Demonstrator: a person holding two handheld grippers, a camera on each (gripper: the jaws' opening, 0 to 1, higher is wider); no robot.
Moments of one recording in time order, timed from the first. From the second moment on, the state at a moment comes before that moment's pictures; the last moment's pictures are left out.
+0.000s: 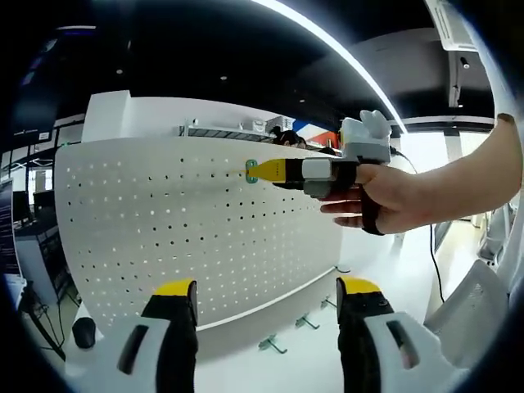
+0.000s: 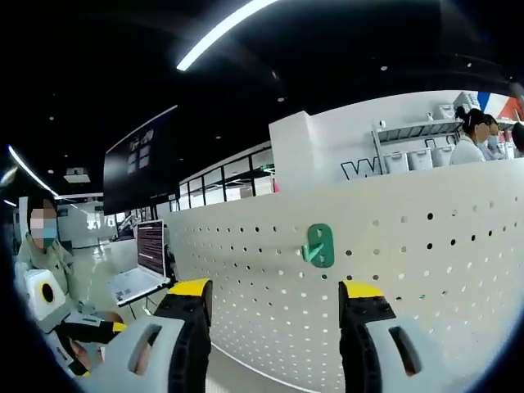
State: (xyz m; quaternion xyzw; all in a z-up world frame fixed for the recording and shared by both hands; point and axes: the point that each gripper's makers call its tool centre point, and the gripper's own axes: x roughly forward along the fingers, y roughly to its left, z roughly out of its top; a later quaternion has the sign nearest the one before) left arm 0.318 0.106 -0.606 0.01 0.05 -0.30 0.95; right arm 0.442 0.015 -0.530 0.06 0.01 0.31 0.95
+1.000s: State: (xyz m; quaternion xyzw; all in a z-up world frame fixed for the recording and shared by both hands) left arm 0.322 0.102 -0.608 0.00 0.05 -0.31 0.95; right arm 0.379 -0.048 -0.559 0.03 0.00 0.33 0.94
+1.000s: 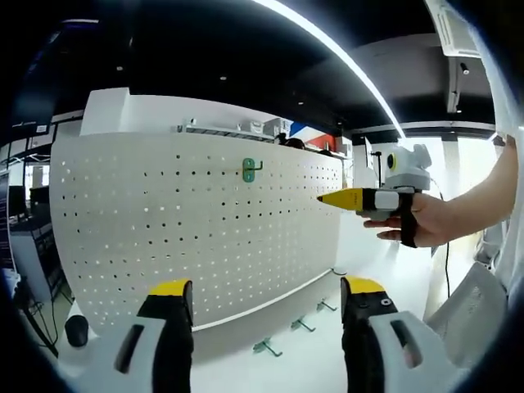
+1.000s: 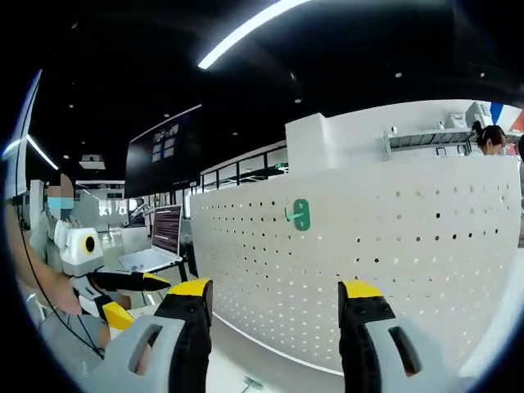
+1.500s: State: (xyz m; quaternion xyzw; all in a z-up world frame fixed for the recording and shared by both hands) left arm 0.320 0.104 -0.615 0.00 0.05 -0.31 0.95; right arm 0.357 -0.076 -0.577 0.04 0.00 0.31 0.95
